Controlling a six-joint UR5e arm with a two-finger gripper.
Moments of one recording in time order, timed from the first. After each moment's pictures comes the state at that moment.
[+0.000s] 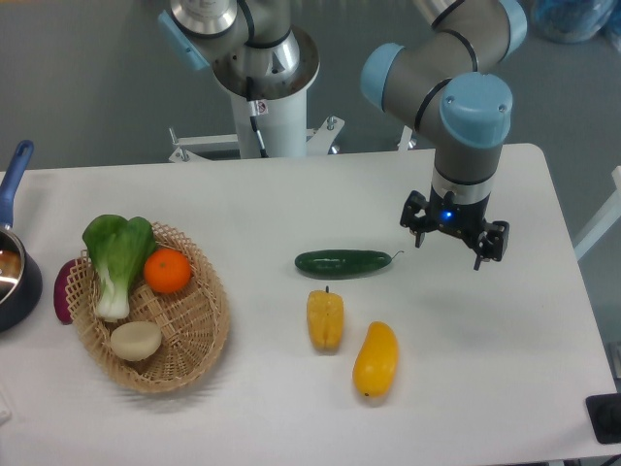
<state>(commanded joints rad) 2.70 -1.88 -1.66 -1.01 1.56 1.21</state>
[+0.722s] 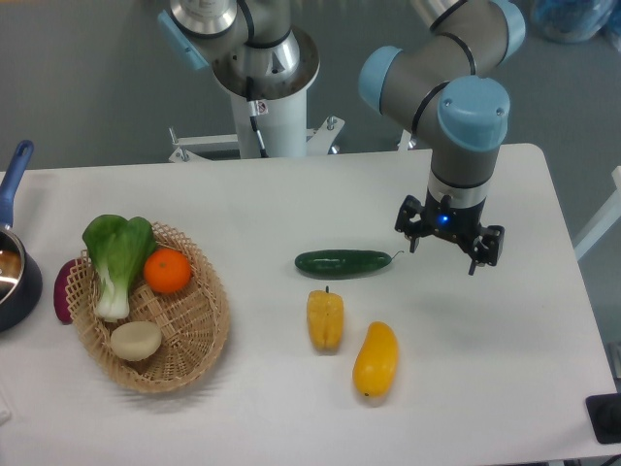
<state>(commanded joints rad) 2.69 -1.91 -1.67 -0.95 1.49 1.09</state>
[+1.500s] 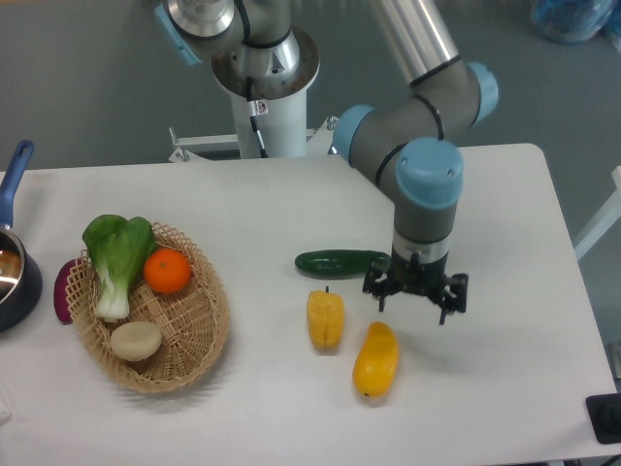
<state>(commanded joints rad) 2.53 -2.10 -1.61 -0.79 1.49 0.84</state>
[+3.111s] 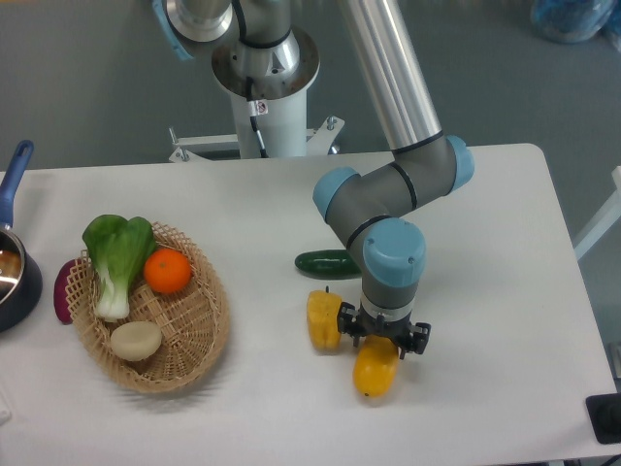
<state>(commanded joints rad) 2.50 -2.18 -1.61 -0.80 1.58 0.81</state>
